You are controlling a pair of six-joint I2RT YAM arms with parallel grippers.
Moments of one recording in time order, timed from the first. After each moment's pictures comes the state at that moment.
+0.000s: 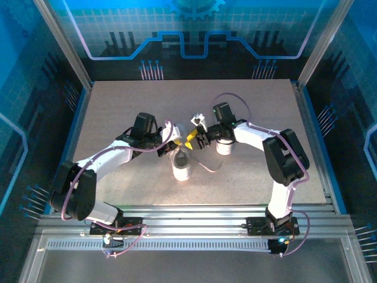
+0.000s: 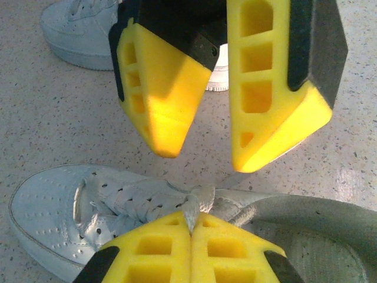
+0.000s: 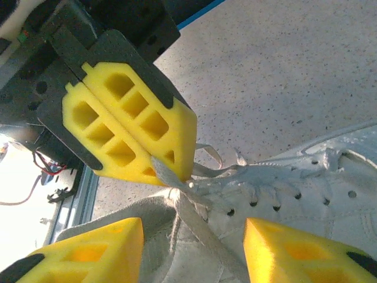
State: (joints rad) left arm -0.34 1.45 0.85 -0.17 0.61 0.62; right arm 0.46 1.87 1.20 -0.17 -1.04 -0.25
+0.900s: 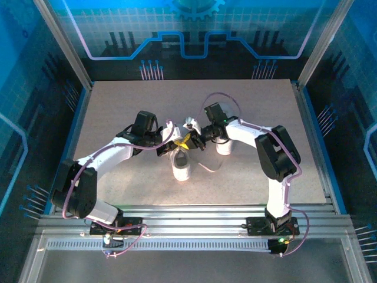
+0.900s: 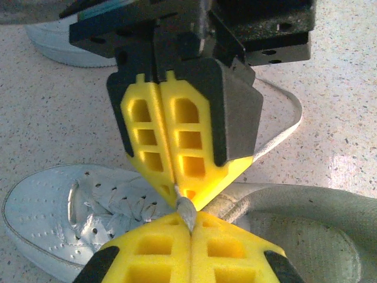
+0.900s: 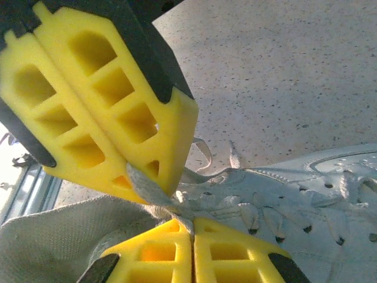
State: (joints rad) left arm -0.34 1.48 0.90 -0.26 0.62 0.69; right arm 0.50 1.95 1.28 -0.28 -0.97 -0.47
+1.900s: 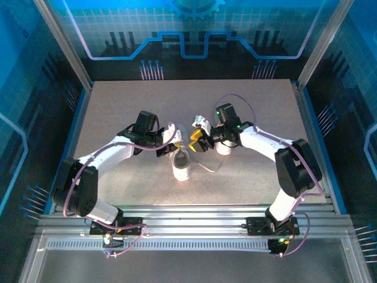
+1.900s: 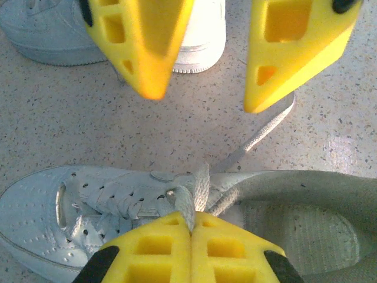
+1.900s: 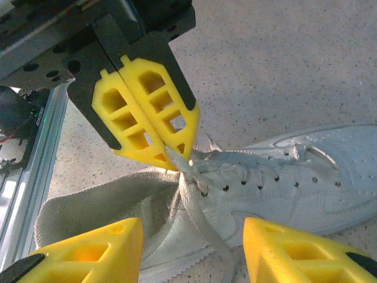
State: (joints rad) left arm -0.34 1.49 0.92 -0.33 0.62 0.80; right arm 0.48 1.71 1.11 -0.22 -0.85 -0.41
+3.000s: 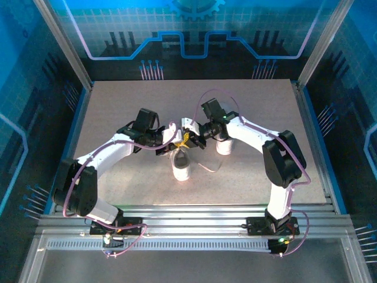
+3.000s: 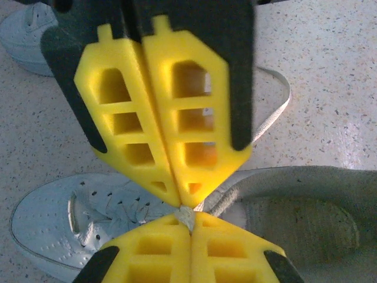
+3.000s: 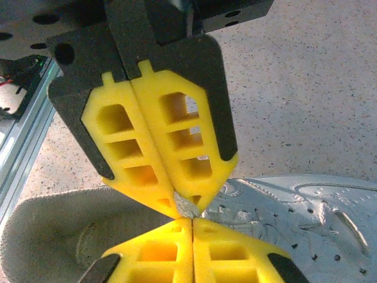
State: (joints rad) left arm -0.34 1.49 0.98 -0.40 0.62 0.88; right arm 0.55 1.87 1.37 -0.49 -0.83 -0.73
